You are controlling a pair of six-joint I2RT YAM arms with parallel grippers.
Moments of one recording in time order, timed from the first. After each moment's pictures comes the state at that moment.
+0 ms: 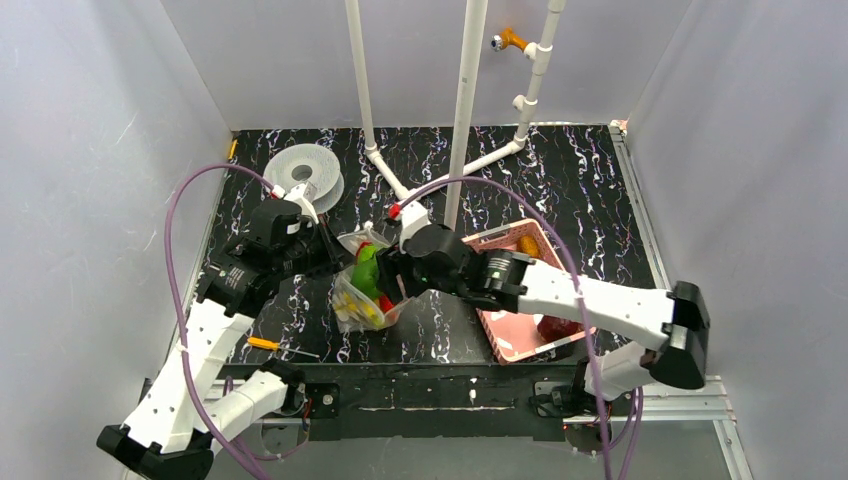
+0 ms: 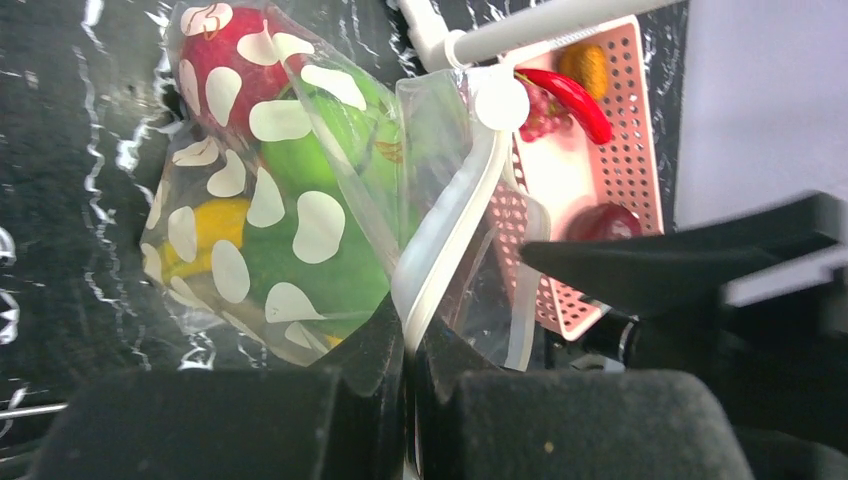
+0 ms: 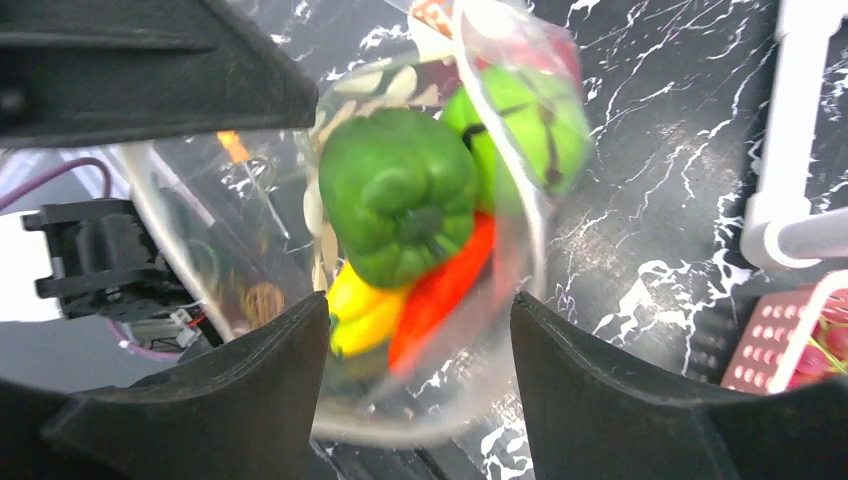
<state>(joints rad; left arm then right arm) -0.43 0.88 1.10 -0.90 0.17 -0.68 1.23 1.45 1.28 -0.39 0.21 0.43</state>
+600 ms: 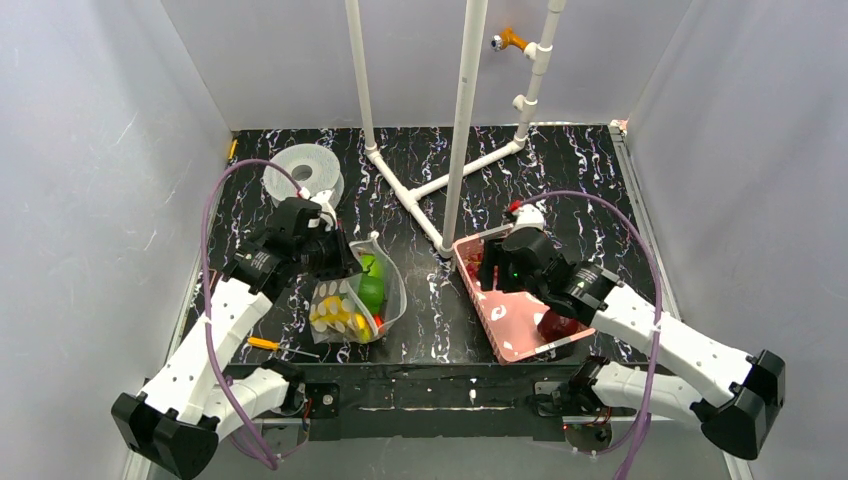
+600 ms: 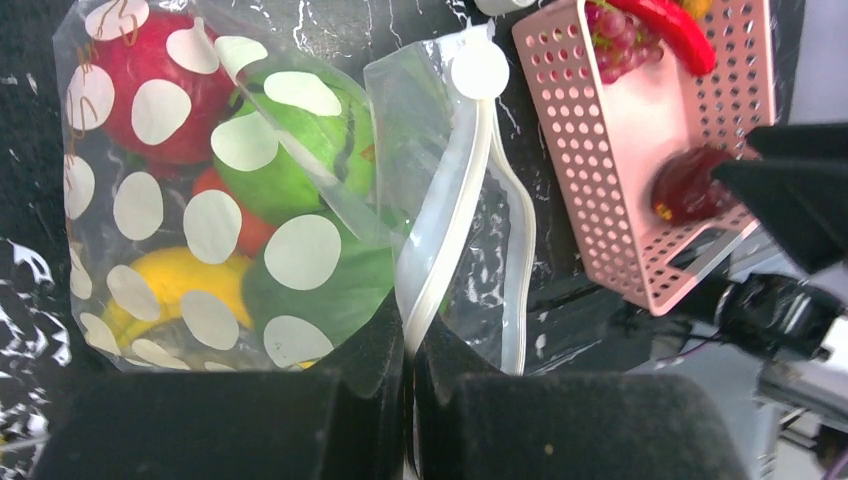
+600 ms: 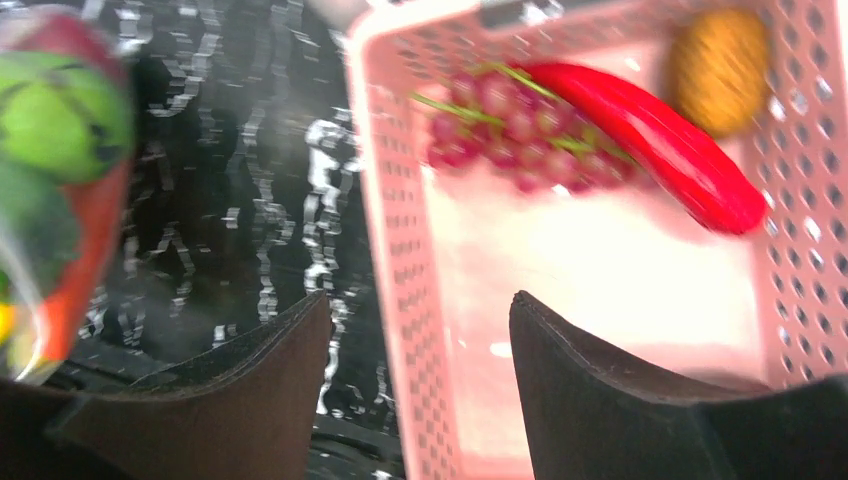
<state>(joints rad) -0.43 0.97 1.03 -0.88 0.18 -0.55 0.90 1.00 0.88 -0.60 0.30 0.59</state>
